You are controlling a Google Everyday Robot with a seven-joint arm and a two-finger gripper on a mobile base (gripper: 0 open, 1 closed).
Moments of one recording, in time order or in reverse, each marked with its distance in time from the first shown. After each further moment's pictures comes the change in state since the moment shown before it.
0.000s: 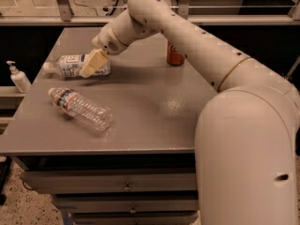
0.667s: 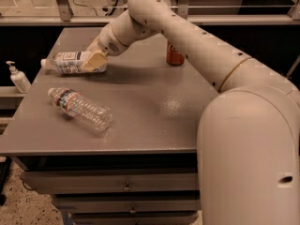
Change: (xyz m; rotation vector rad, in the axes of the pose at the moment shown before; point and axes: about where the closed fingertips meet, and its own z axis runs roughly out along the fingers) arm 0.001 0.005 -0.001 -0.007 0.001 -0.032
